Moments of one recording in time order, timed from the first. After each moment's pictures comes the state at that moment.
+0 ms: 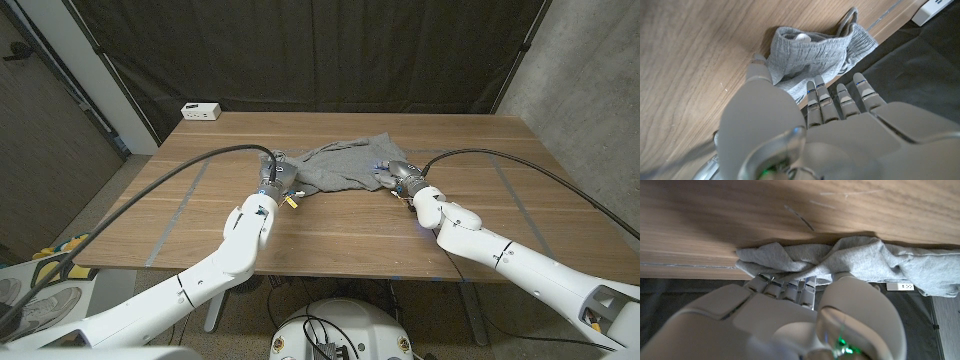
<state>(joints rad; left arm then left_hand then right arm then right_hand) 0.93 0.72 0.78 -1.99 1.38 0.68 -0.30 0.91 -0.01 0.10 -0.11 0.32 0.43 -0.02 0.24 0.18 0.48 -0.08 0.26 0.18 0.18 0.02 0.20 0.17 0.09 0.16 0.37 0.20 -0.75 -0.69 -0.80 -1.66 -0.39 -0.45 -0.16 0.67 0.19 0.25 0.11 0.26 0.38 -0.11 0.19 0.19 0.26 -0.05 0.20 0.19 0.15 -0.04 0.20 0.20 0.26 -0.01 0.20 0.17</state>
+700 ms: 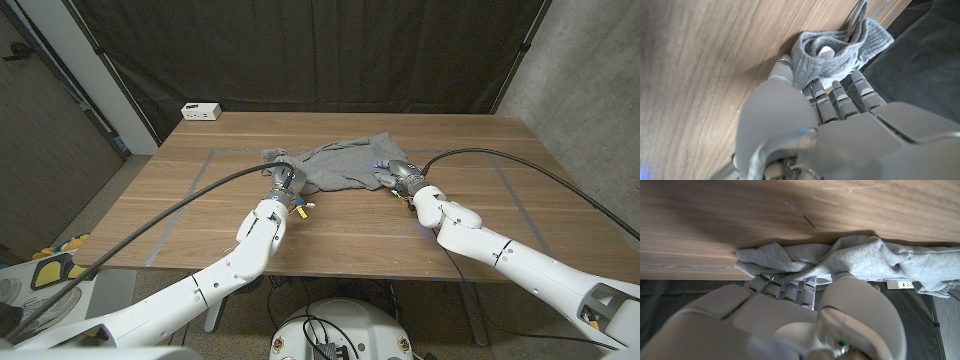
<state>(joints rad) 0.89 0.66 0.83 -1.85 1.51 0.61 -0.31 1.13 0.11 0.21 -0.17 0.21 0.68 -0.09 0.26 0.18 0.71 -0.15 0.27 0.19 0.29 -0.04 0.20 0.17 0.13 0.14 0.41 0.22 -0.74 -0.69 -0.80 -1.64 -0.37 -0.44 -0.17 0.67 0.19 0.26 0.10 0.25 0.39 -0.11 0.19 0.19 0.26 -0.05 0.20 0.19 0.15 -0.04 0.20 0.19 0.26 0.00 0.20 0.17</state>
